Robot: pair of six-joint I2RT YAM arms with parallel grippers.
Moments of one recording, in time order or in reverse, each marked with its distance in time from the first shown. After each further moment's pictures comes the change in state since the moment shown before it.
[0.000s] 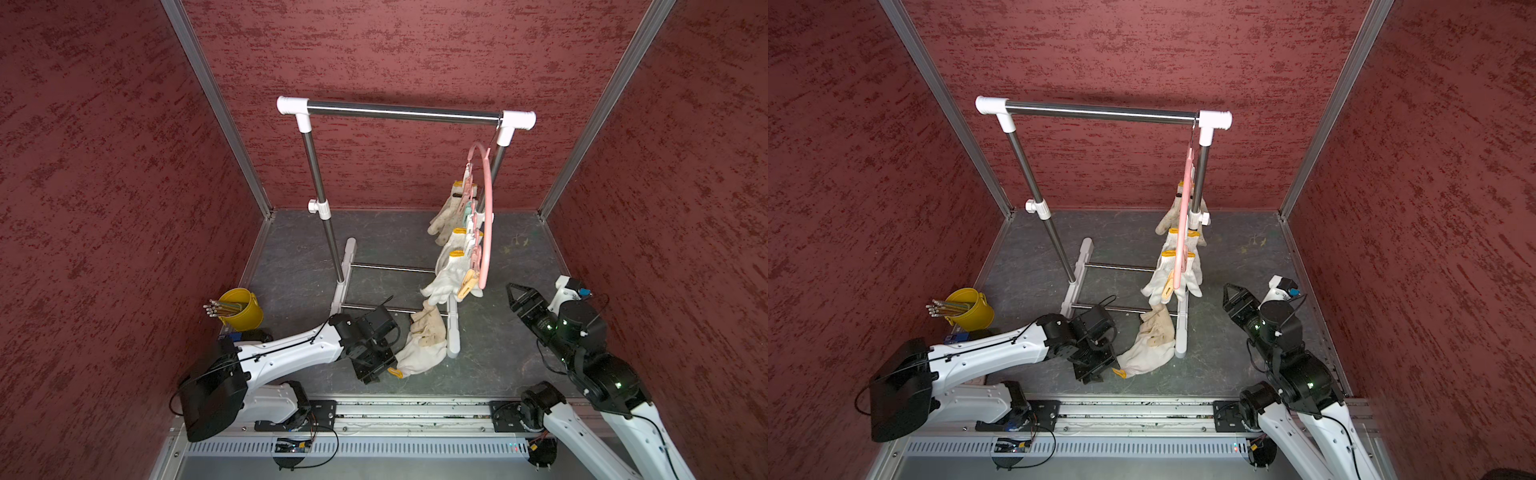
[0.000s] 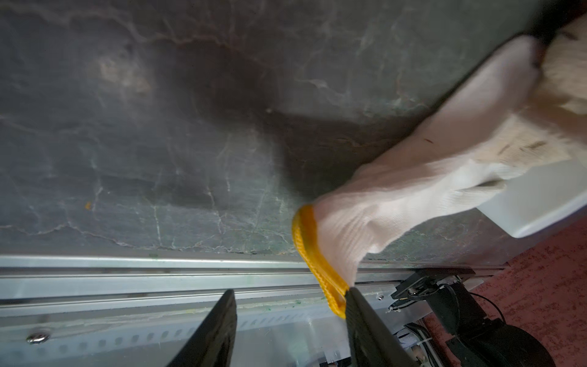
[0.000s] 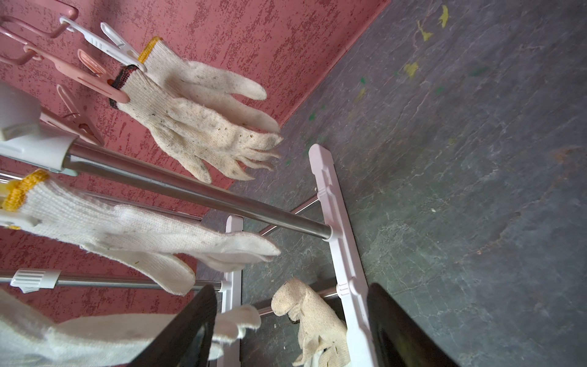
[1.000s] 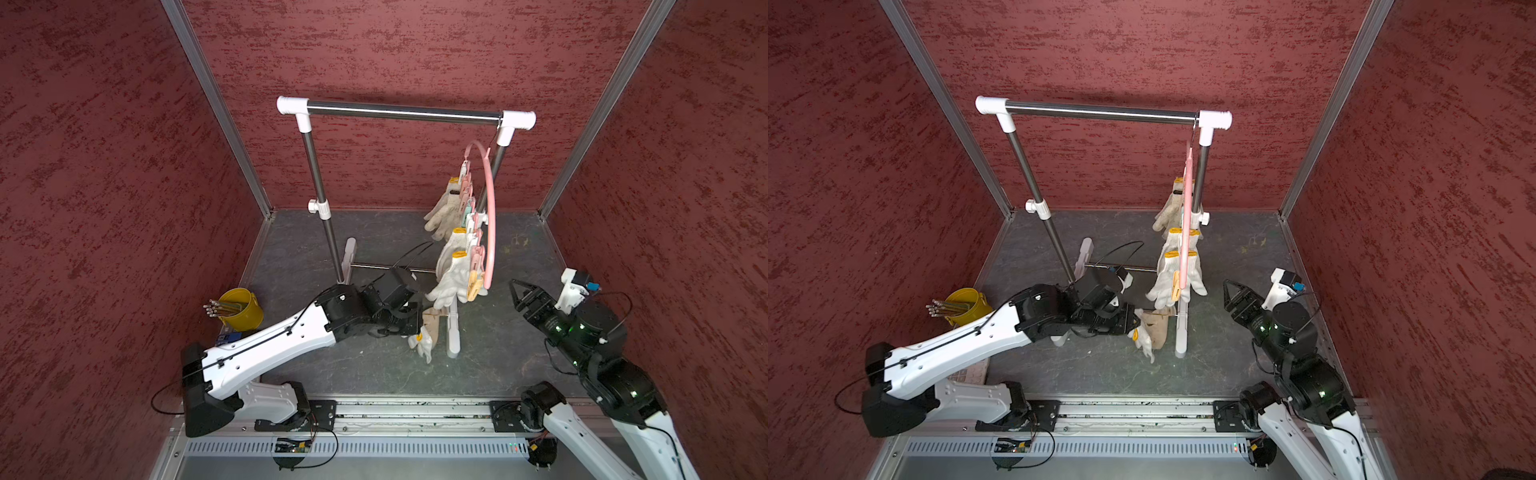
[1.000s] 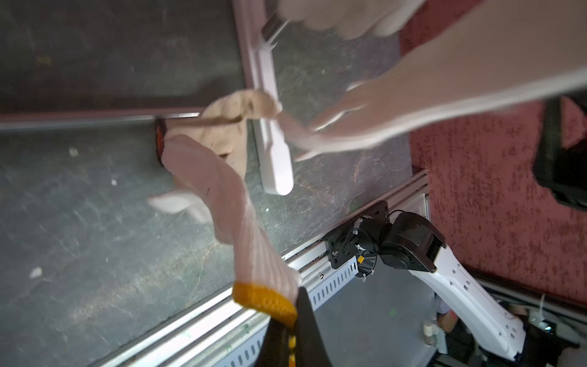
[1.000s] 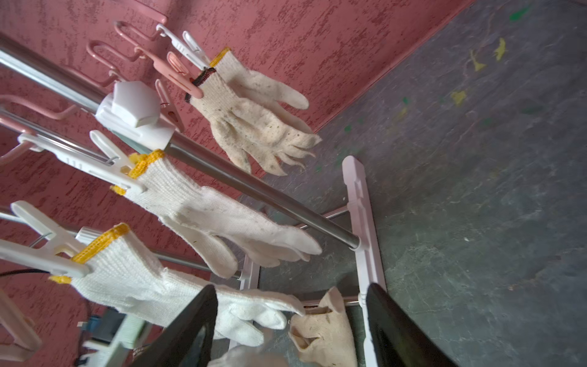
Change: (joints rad) left arm -0.124 -0.014 0.642 -0.186 -0.290 0.666; right arm 0.000 -0.017 0.074 0.035 -0.108 -0.124
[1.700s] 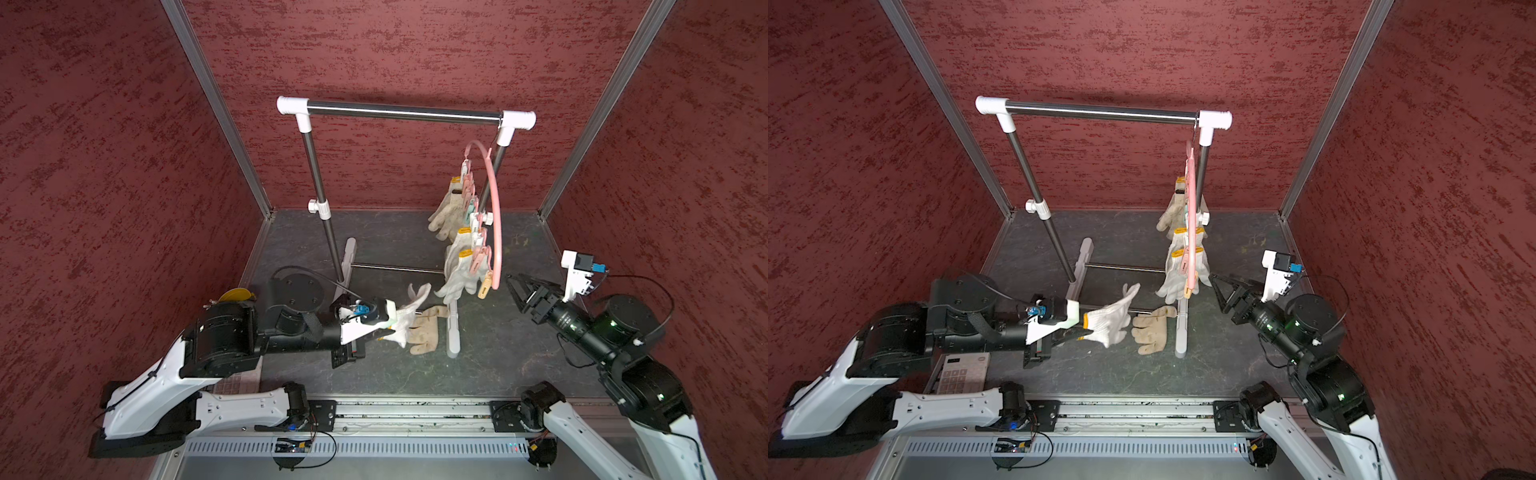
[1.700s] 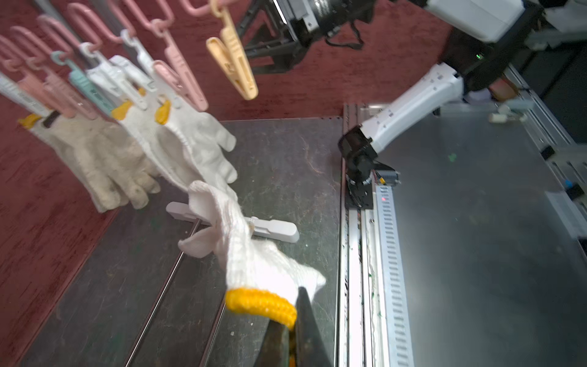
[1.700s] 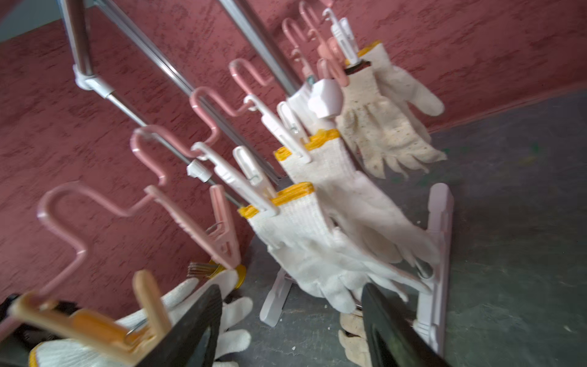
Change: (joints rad) left arm -0.139 -0.282 0.253 -0.204 0.091 1.139; right arm 0.000 0.076 0.212 0.048 -0.344 -0.223
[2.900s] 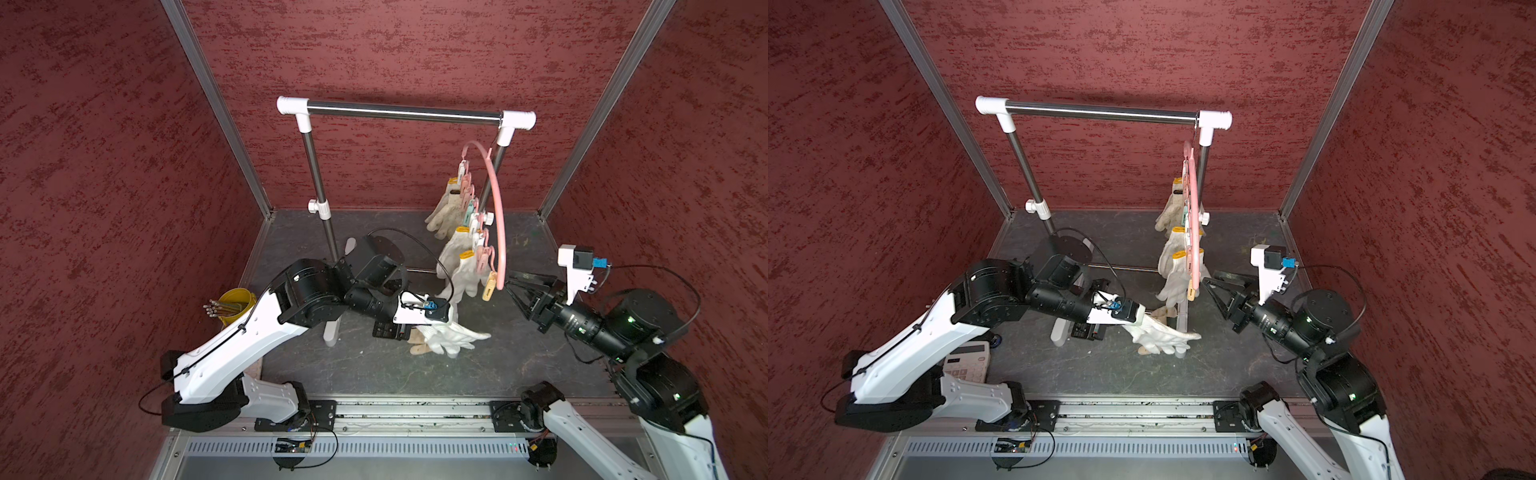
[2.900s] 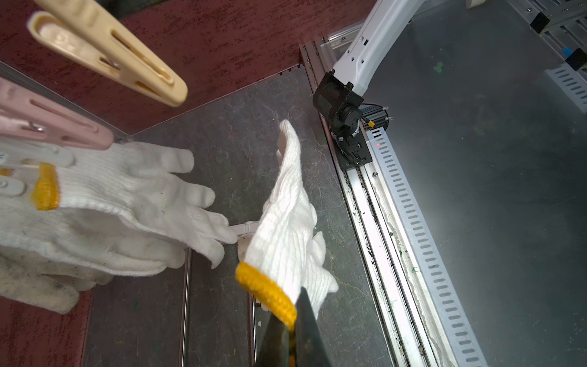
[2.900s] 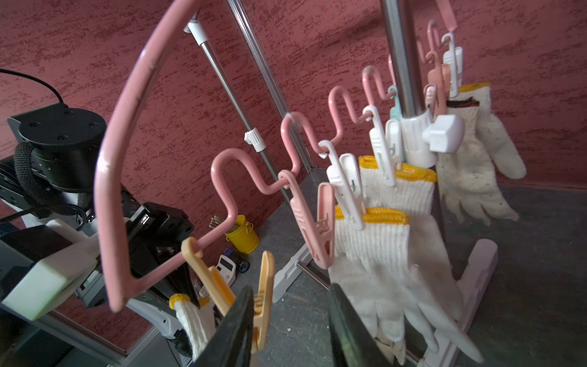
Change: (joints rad) left arm 0.154 0.344 0.189 -0.111 0.200 0.383; right arm 0.000 0.058 0.114 -0.013 -0.128 -0.221
